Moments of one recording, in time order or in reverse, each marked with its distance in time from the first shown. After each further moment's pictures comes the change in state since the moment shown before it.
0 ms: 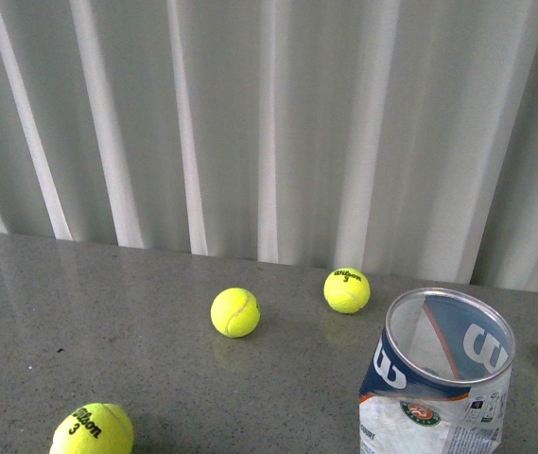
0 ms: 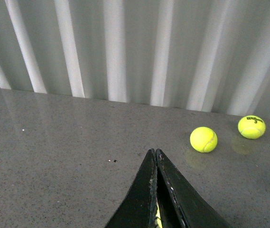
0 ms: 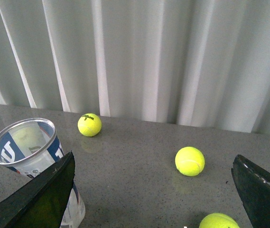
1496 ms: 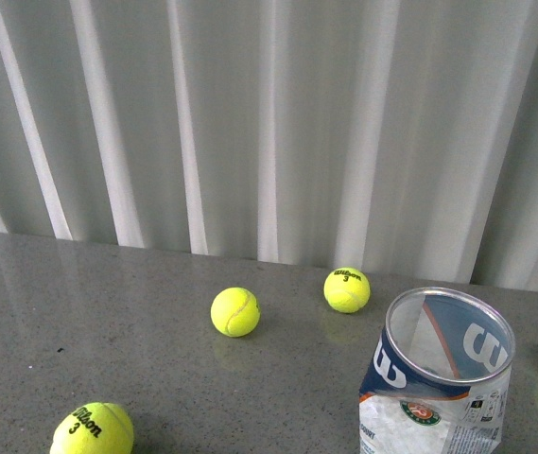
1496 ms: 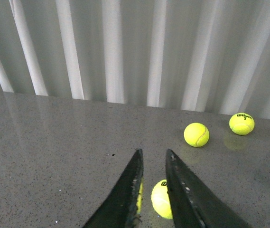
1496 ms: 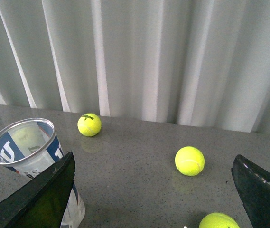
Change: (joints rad) left arm -0.002 -0.538 -0.064 -0.446 -0.003 0.000; right arm 0.000 0.000 0.000 0.000 0.000 0.000
